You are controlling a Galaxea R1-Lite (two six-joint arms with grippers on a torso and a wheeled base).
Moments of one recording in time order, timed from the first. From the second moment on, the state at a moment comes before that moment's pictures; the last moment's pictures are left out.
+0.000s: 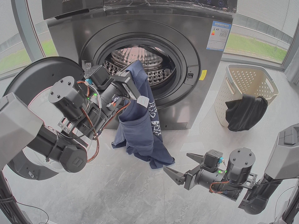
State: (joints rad) left arm -0.56 1.96 -0.92 -1.51 -0.06 -0.17; right arm 0.77 2.02 -0.31 -1.54 -0.06 0.23
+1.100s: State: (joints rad) left arm -0.70 1.78 -0.87 -1.48 -0.07 -0.19; right arm 0.60 2.32 -0.96 -1.48 -0.01 0.16
